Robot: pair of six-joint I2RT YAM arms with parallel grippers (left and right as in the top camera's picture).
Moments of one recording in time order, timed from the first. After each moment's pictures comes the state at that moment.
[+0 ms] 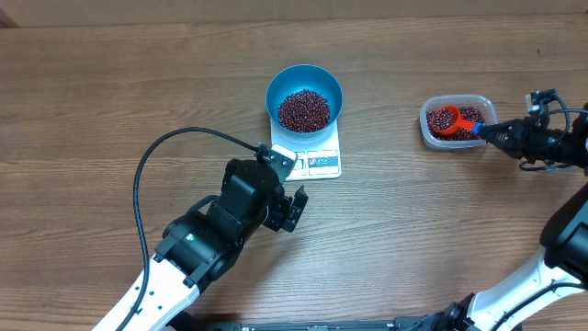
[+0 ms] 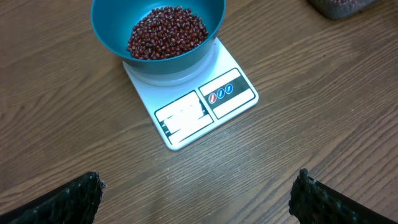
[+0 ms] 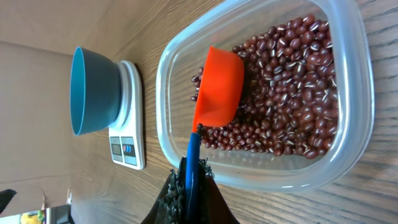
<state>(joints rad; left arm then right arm) -0.67 1.07 0.88 -0.58 -0.15 -0.12 -0.61 2.02 1.48 -1.06 -0.96 -0.43</state>
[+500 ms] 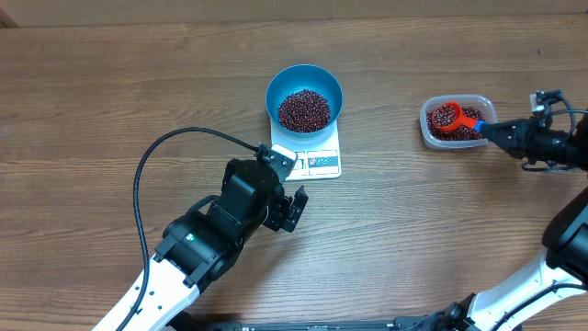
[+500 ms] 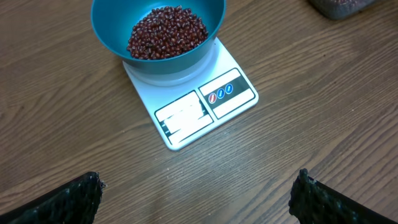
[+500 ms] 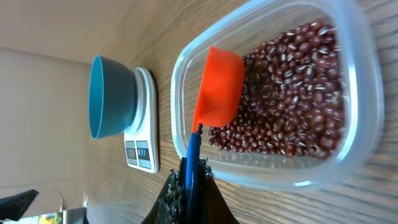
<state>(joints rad) -0.67 1.07 0.88 -0.58 -0.15 -0.12 -0.65 2.02 1.48 -1.08 -1.03 -0.43</state>
